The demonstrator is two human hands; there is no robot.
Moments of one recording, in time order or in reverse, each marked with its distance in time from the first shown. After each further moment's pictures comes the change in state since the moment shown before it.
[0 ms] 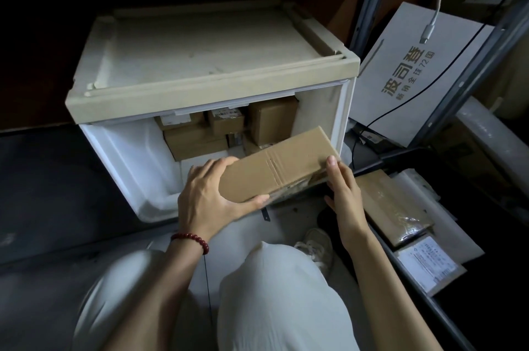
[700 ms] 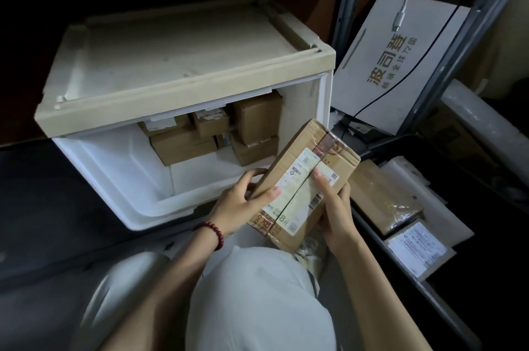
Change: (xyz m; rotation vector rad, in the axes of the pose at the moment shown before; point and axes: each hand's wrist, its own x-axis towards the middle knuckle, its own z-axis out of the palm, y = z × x) left_hand 0.007 0.035 0.035 -0.492 -0.655 -0.264; right_hand 0.001 0.037 -0.017 0.298 0.106 0.242
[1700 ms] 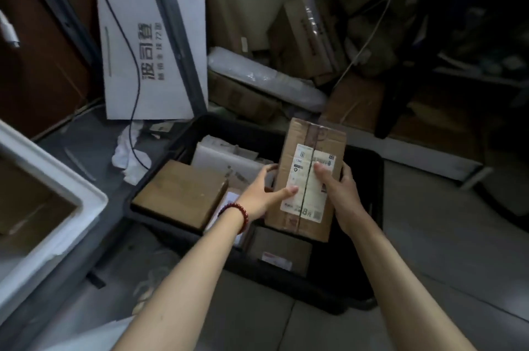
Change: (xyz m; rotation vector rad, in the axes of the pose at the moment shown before) left_hand 0.043 0.162 0.339 0.131 -0.805 0.132; right_hand -0.092 -0.081 -0.331 -0.018 0.714 -0.201
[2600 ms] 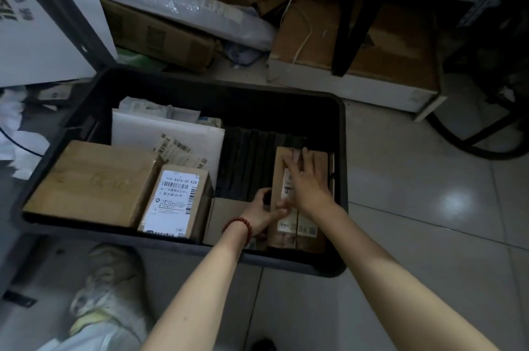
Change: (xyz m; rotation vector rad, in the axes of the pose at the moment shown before) left_hand 0.066 -0.096 0.123 0.011 -0.361 -0.263; right_hand 0.025 0.084 -0.044 -1.316 -0.211 0.168
